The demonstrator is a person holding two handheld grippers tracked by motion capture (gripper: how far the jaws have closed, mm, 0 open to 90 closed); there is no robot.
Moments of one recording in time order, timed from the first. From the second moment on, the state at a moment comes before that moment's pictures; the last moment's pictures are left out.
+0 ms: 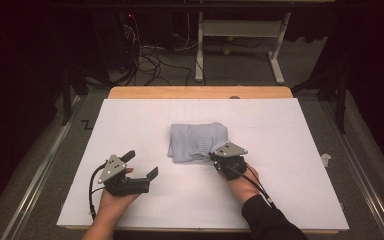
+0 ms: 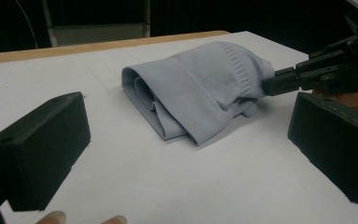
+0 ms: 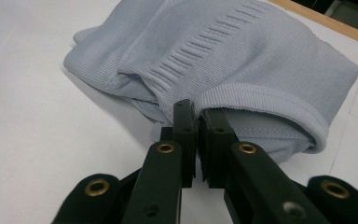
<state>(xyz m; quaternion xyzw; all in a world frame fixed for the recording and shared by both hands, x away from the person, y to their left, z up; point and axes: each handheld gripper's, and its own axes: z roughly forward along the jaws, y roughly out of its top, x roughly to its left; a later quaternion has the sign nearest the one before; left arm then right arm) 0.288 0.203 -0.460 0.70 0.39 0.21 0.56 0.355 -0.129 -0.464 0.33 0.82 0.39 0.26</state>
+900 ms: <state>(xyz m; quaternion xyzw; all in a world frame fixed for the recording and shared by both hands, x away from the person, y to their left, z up) 0.280 0.179 -0.458 0.72 0.35 0.21 0.56 0.267 -0.172 -0.454 0.27 0.81 0.45 0.25</state>
